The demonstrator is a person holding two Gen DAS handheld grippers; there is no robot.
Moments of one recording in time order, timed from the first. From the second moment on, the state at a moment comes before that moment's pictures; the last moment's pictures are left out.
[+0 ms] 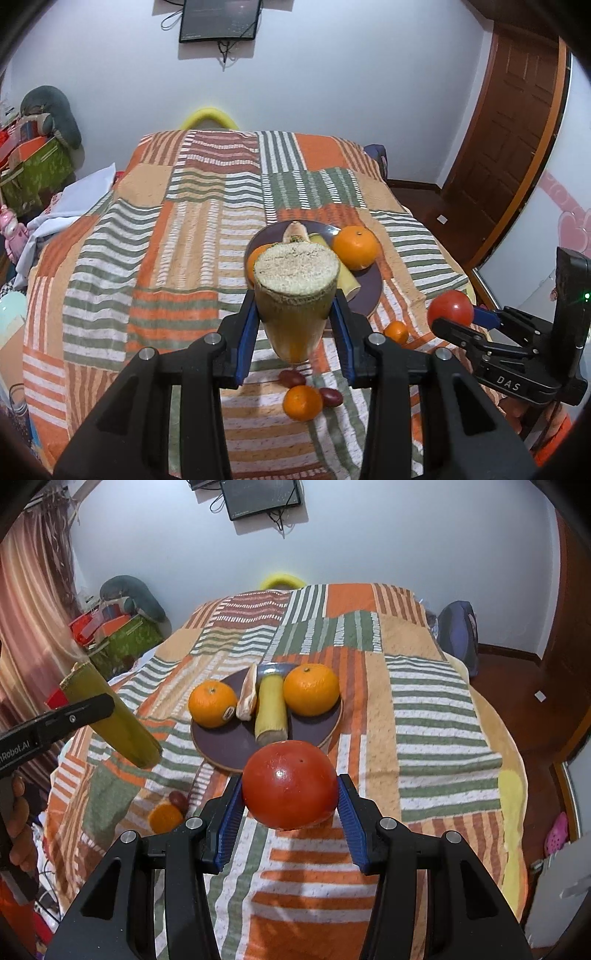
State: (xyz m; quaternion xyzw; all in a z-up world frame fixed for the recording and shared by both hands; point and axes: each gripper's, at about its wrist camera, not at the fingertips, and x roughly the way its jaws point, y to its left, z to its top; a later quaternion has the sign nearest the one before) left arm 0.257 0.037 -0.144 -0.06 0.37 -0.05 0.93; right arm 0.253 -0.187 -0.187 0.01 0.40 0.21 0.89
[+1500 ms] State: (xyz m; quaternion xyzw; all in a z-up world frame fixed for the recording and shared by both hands) left arm 0.369 0.005 -0.199 -0.05 0.42 -0.06 0.91; right arm 0.346 -0.161 -0.231 -0.04 0.43 0.23 0.87
